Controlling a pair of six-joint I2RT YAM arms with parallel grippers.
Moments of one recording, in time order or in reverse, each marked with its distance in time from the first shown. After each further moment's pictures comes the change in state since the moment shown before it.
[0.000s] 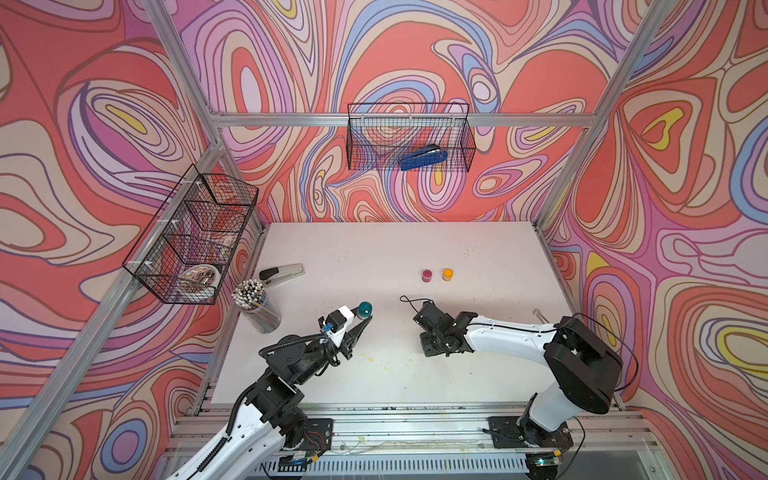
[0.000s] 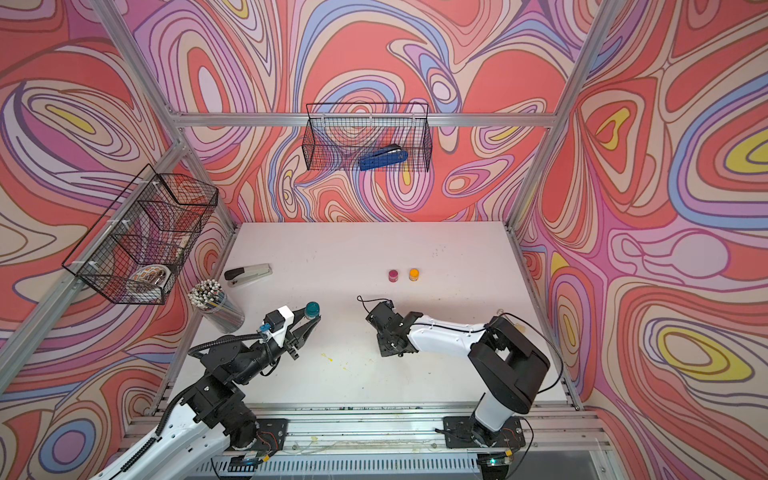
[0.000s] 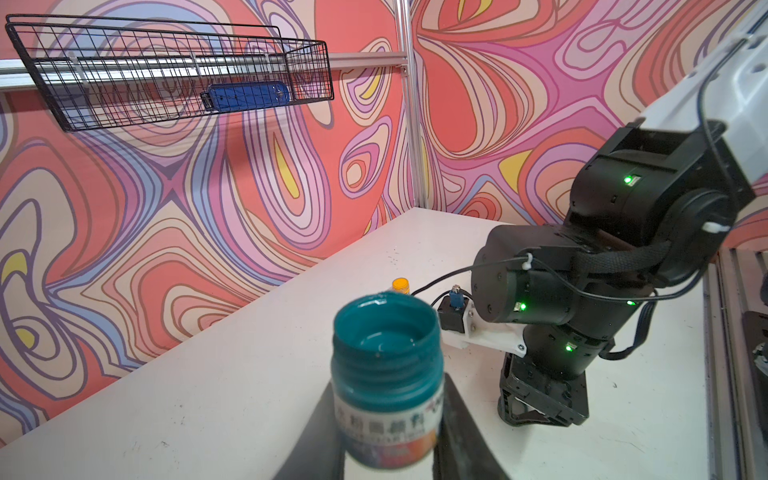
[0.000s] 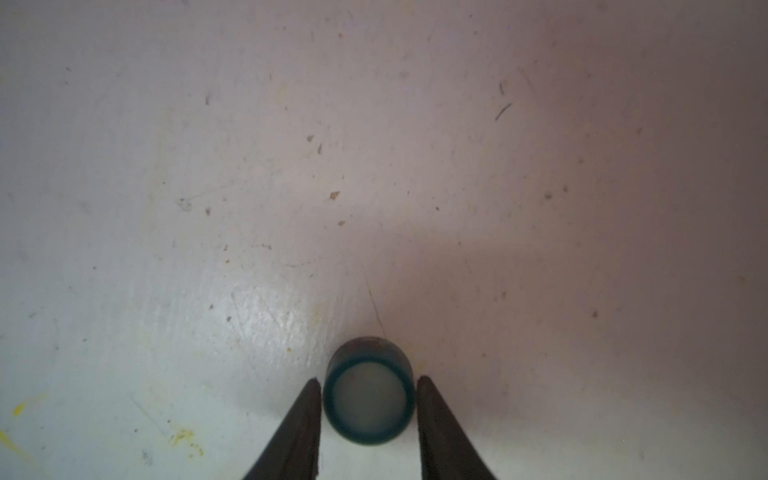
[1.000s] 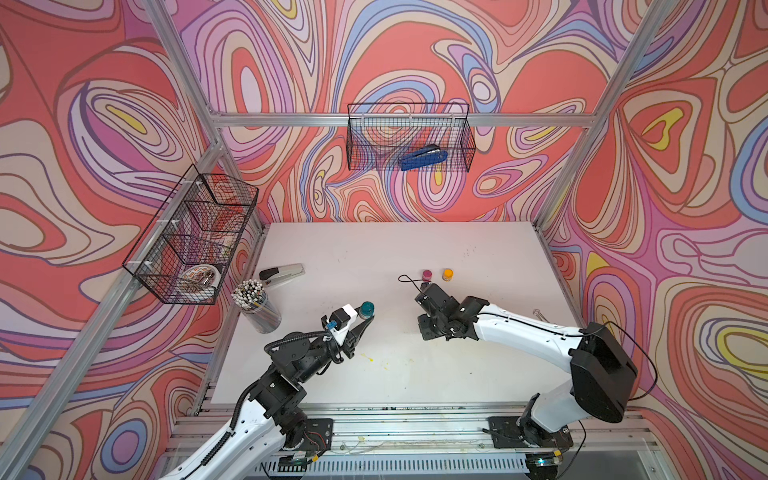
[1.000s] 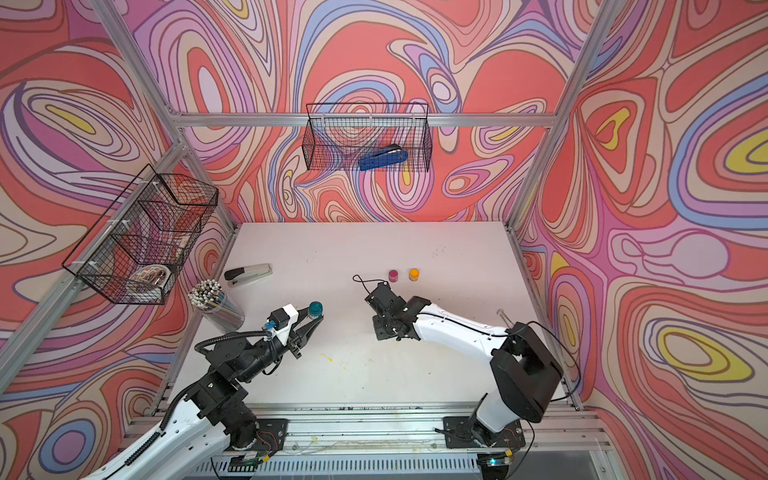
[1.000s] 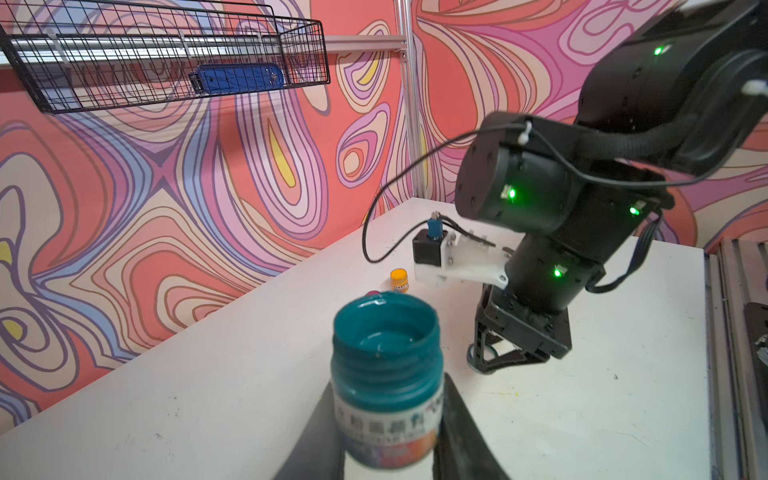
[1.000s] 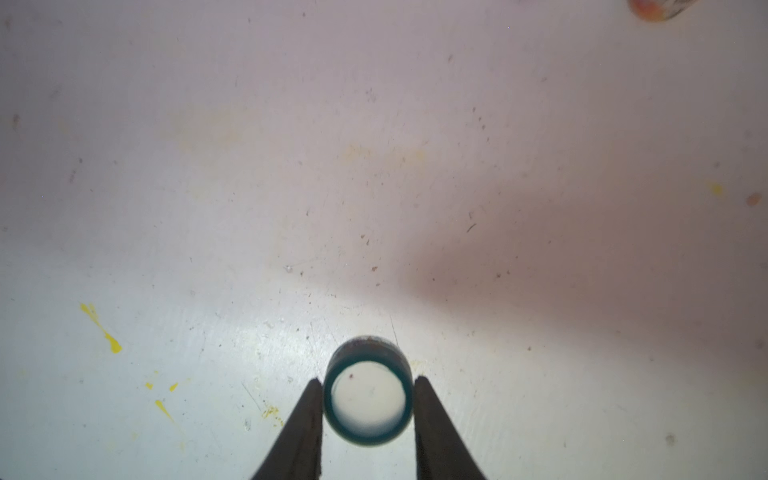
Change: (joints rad) left arm 0.000 0.057 0.000 0.023 0.002 0.000; right arm -0.065 -0.095 0.183 -0.115 -0.028 -0.095
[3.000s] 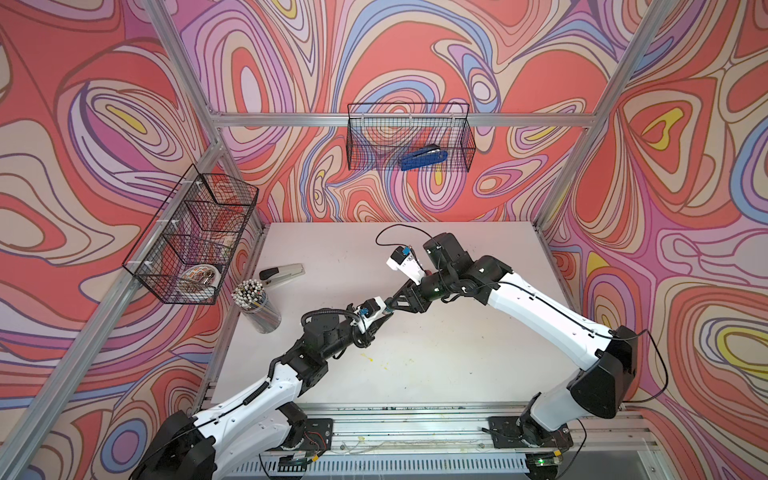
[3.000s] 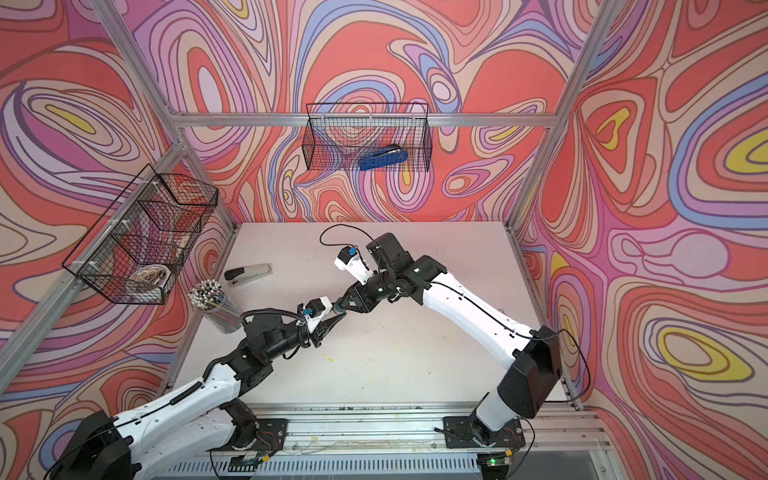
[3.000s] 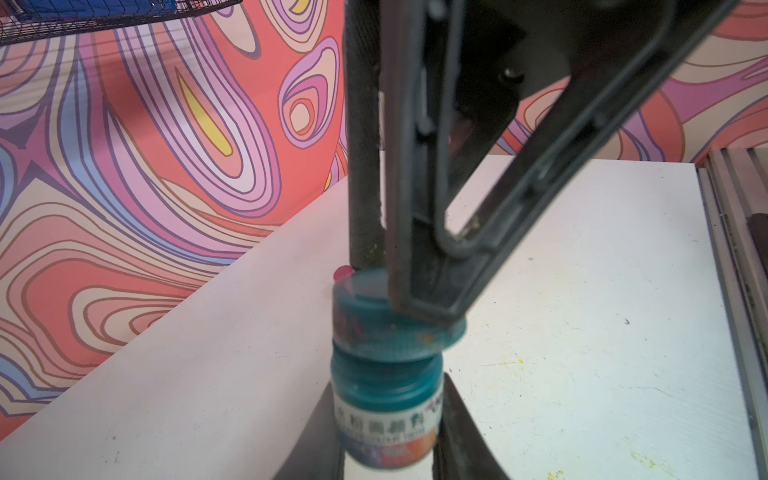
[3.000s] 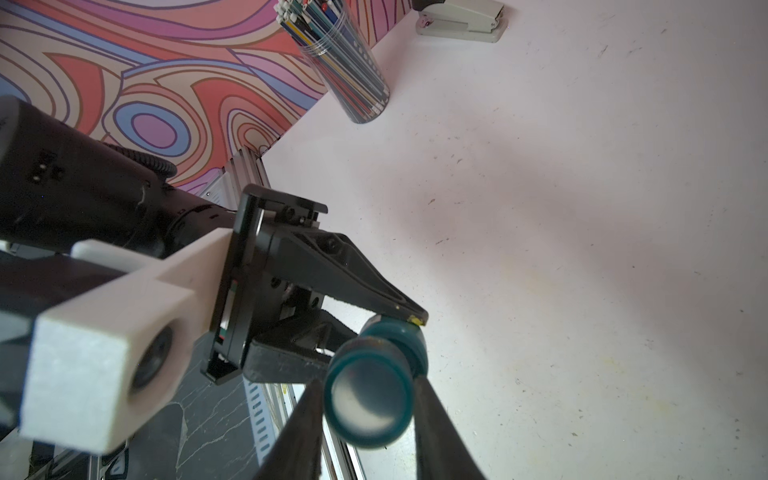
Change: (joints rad) left arm 0.000 0.427 0.071 0.202 0.113 0.126; right arm -0.056 0.036 0.441 -0.138 -0.698 -0.433
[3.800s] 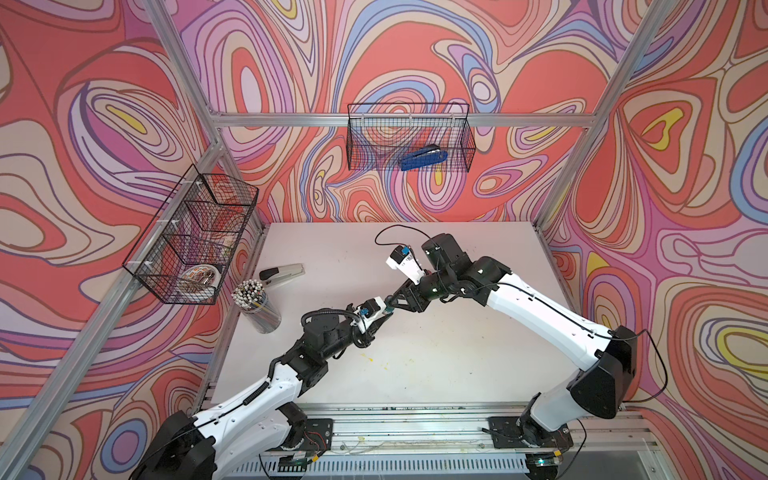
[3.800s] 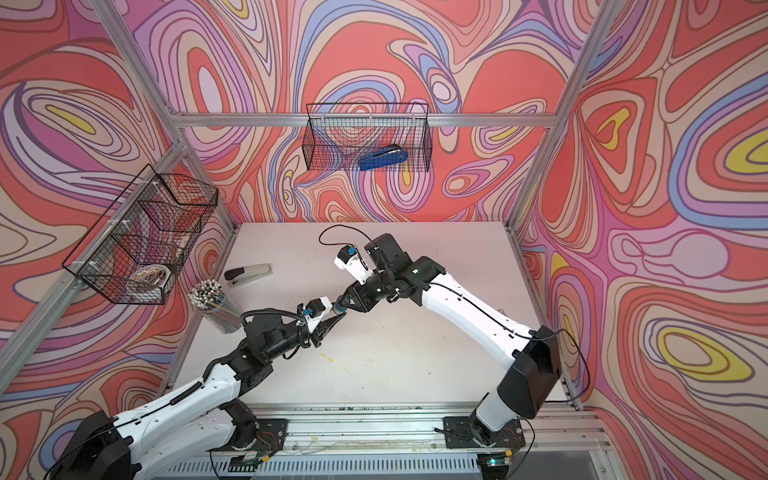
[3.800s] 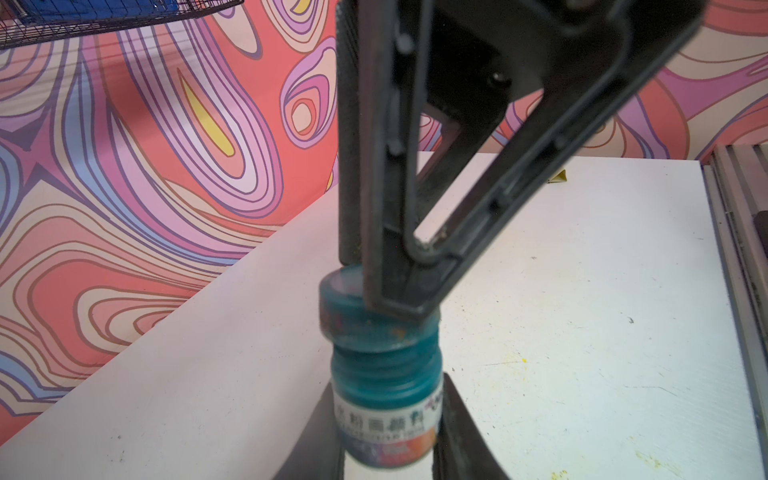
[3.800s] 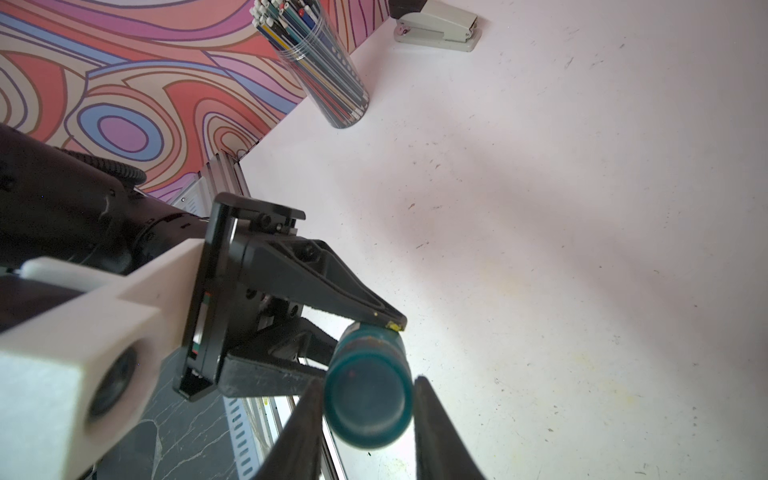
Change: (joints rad) left arm 0.000 0.000 0.000 -0.001 -0.005 0.010; right arm 0.008 0.002 0.000 0.014 0.070 0.002
